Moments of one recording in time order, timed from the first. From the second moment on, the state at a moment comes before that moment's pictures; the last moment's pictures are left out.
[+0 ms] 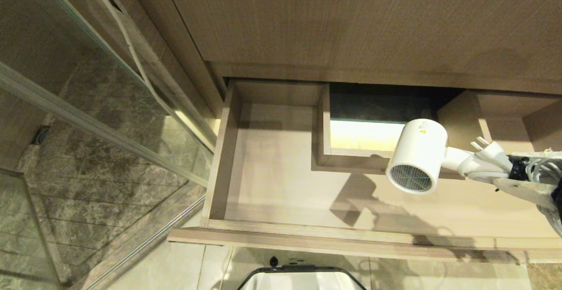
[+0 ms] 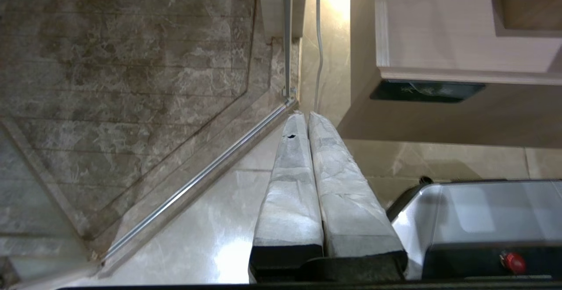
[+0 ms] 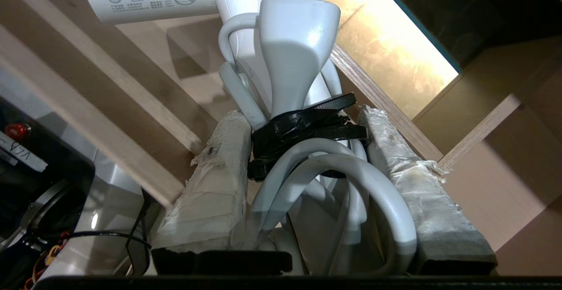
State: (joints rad) left arm 0.00 0.00 0.00 0.00 0.00 0.00; right arm -0.02 1.06 -0.74 0.10 0.35 -0.65
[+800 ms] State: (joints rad) left arm 0.00 0.00 0.00 0.00 0.00 0.00; right arm -0.34 1.25 -0.85 0.13 0.27 -0.63
